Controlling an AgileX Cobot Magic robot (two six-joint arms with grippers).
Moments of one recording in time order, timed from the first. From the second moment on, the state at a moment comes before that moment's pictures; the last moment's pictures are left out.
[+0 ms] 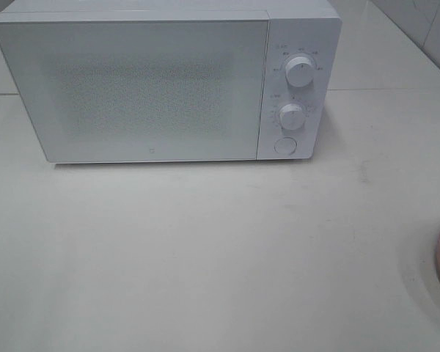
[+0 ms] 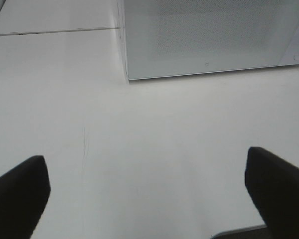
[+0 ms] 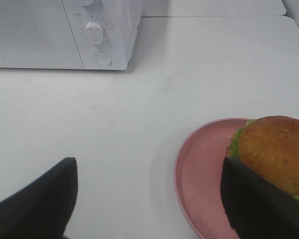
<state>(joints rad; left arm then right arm) 0.03 -0.01 -0.52 -0.21 1.07 0.14 0.07 0.00 -0.50 0.06 0.99 0.02</state>
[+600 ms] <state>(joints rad) 0.03 -0.01 -0.52 -0.21 1.07 0.14 0.07 0.00 -0.50 0.06 0.99 0.02</state>
